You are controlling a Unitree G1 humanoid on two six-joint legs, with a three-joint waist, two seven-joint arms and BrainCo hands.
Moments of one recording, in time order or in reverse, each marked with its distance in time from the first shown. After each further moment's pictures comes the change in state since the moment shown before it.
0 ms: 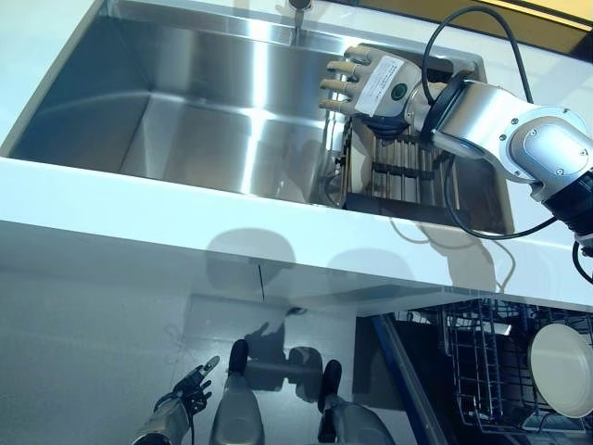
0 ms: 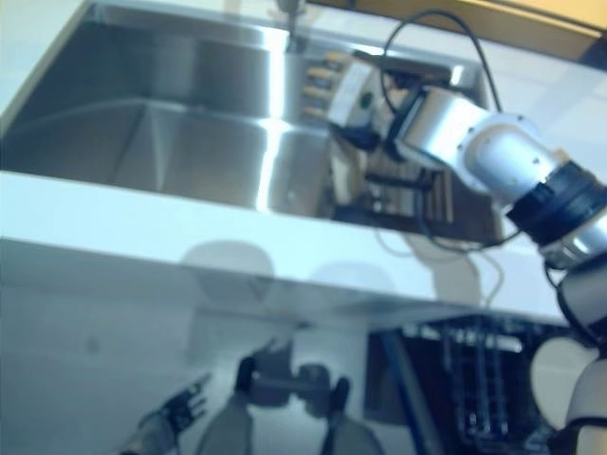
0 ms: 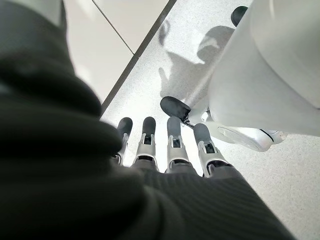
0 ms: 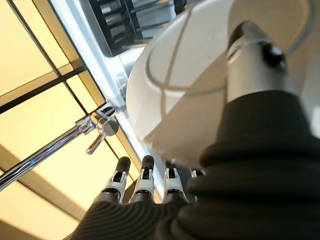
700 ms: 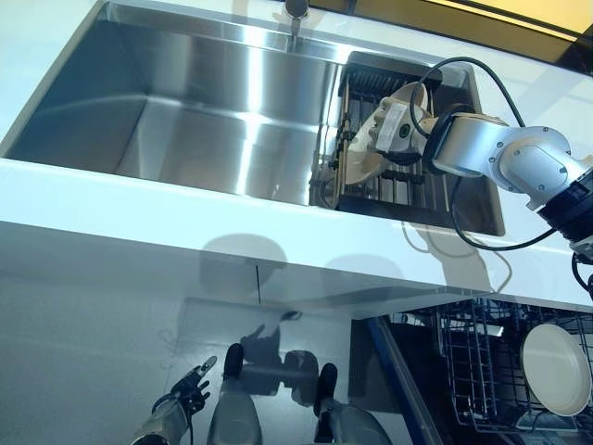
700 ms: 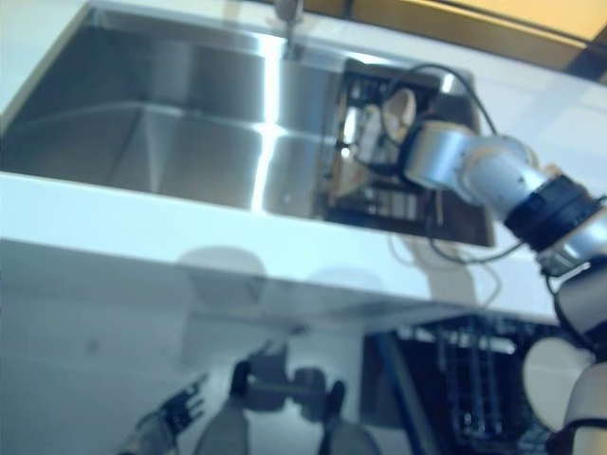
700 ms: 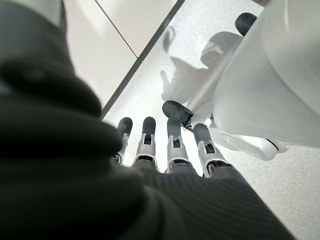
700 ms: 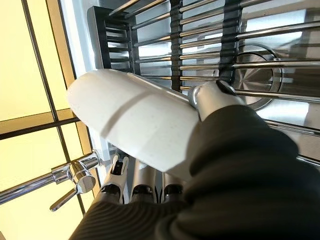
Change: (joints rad) left arm 0.006 0.006 0.001 -0.001 -0.017 0.001 0.003; right arm 0.051 0.002 0.008 0.102 -0.210 -0.121 0.073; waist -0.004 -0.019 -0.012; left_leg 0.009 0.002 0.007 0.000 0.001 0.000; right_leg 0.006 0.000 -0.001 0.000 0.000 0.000
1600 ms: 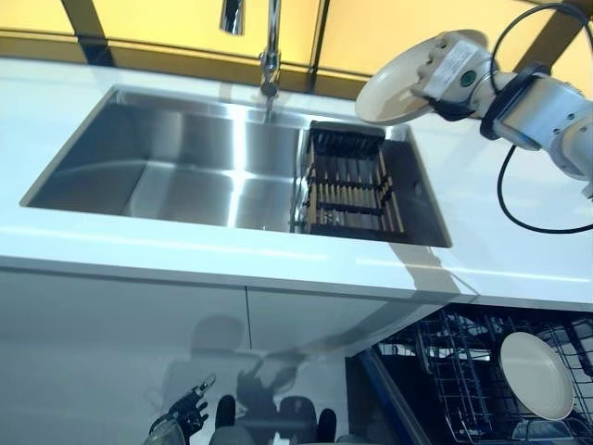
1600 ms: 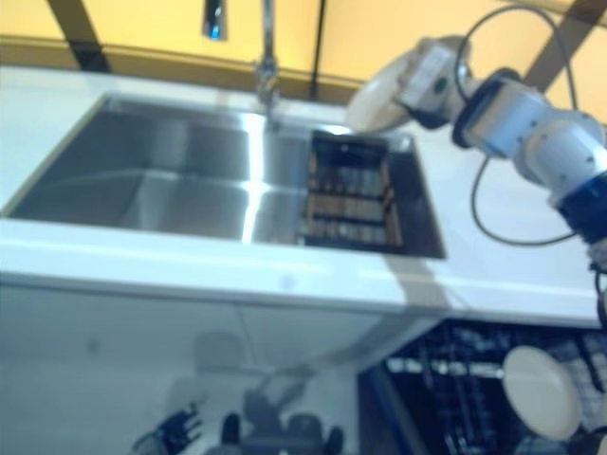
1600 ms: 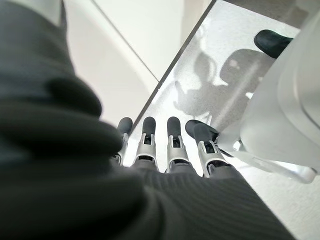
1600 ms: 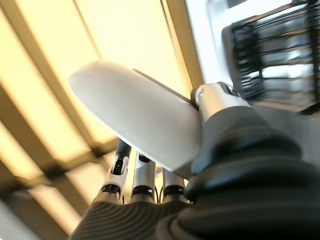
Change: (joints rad) left arm 0.090 -0.017 0.003 0.009 0.050 0.001 -0.002; right arm -0.039 -0.183 -0.003 0.082 0.272 0.234 -0.248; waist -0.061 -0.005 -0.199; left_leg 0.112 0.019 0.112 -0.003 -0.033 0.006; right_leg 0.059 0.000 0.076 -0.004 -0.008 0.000
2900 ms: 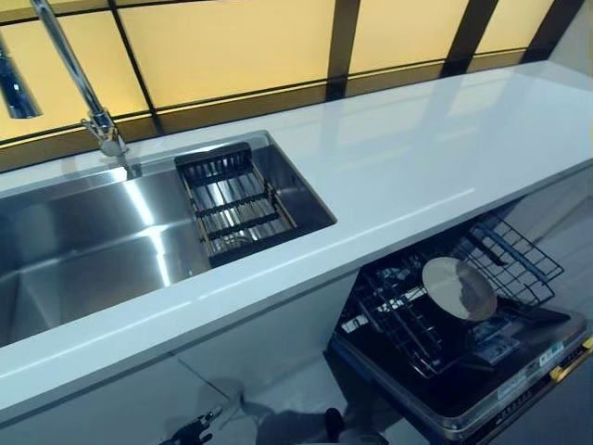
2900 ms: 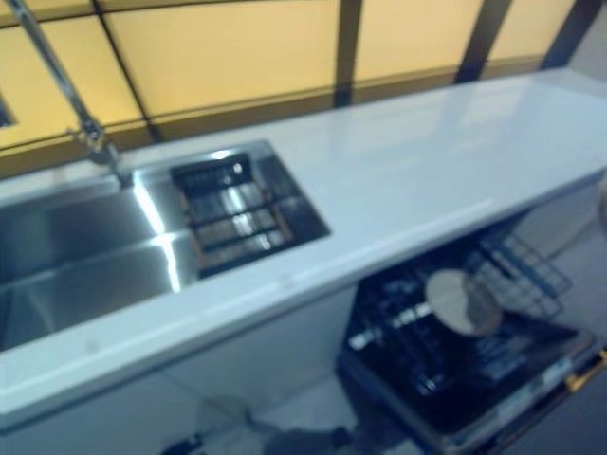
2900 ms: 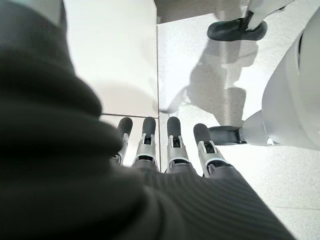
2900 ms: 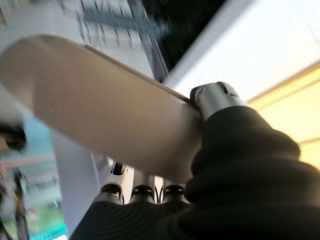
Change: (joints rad) left arm 0.028 -0.011 -0.001 0.064 0.102 -0.002 -0.086; right arm 1.233 -0.179 -1.103 0.242 1.062 0.176 0.239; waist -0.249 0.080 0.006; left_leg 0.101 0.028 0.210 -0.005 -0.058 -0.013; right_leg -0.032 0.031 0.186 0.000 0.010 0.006
